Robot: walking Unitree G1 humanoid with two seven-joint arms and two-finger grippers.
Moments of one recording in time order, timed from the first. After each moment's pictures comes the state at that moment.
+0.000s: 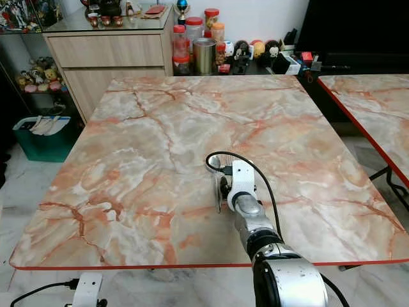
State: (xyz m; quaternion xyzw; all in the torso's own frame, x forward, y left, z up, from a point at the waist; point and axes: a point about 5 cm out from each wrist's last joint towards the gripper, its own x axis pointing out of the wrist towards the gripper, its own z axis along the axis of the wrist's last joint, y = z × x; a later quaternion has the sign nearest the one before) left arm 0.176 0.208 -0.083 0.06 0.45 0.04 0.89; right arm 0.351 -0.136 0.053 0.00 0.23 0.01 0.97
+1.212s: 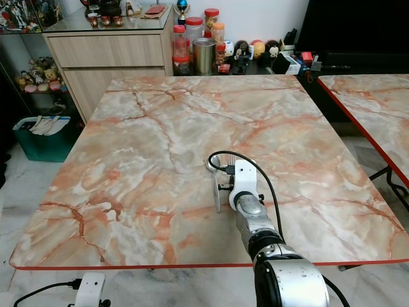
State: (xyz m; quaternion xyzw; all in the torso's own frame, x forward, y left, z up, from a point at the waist) left arm 0.176 0.203 -0.084 0.05 0.45 0.02 0.89; right arm 0.352 -0.139 0.055 0.00 0.22 0.01 0.98
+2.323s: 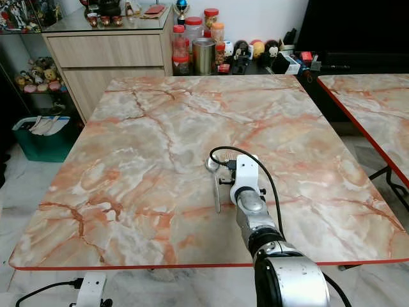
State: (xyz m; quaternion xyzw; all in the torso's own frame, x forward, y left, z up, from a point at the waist) left arm 0.177 0.201 -0.084 0.04 0.45 0.02 0.89; right arm 0.361 -0.143 0.070 0.00 0.18 -0.01 0.98
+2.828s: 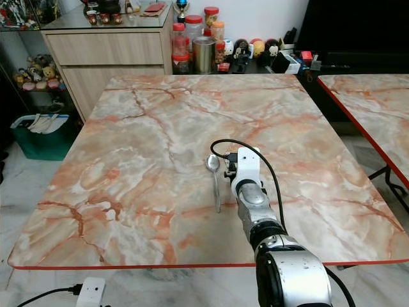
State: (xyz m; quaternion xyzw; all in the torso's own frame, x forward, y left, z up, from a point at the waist) left arm 0.164 0.200 -0.090 0.04 0.47 0.02 0.88; right arm 0.367 -0.142 0.078 -0.01 0.18 0.00 0.98
